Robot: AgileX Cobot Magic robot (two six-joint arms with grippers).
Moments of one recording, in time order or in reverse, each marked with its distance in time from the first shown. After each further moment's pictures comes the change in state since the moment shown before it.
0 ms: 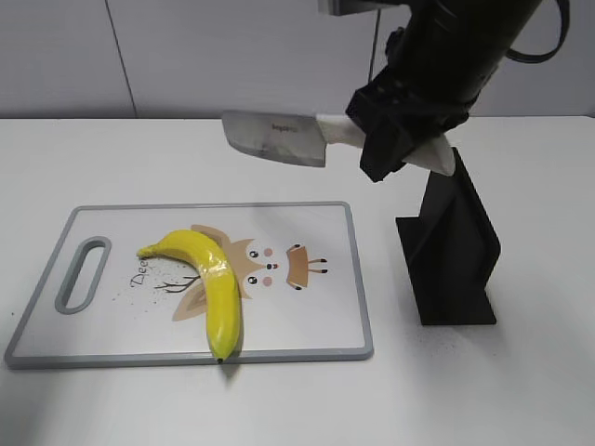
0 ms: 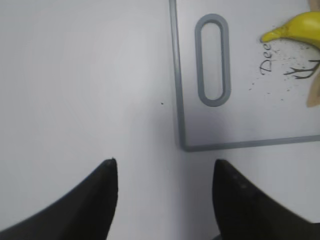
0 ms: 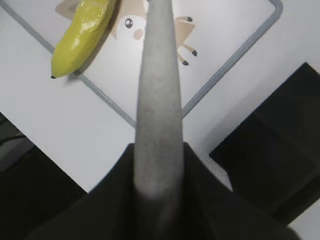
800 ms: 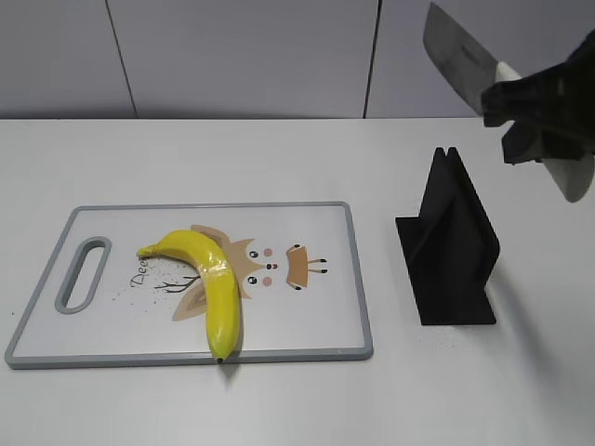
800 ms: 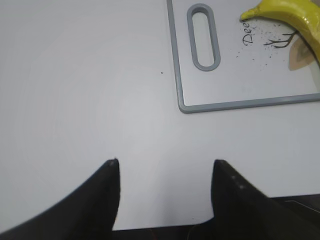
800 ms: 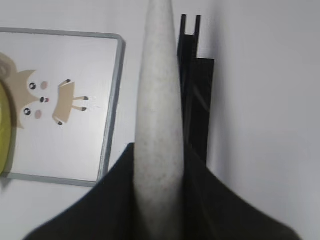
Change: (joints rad) left arm 0.000 -0.842 0.526 0.032 -0.083 0.000; right arm 0.001 -0.474 0.500 -0.441 -0.373 0.764
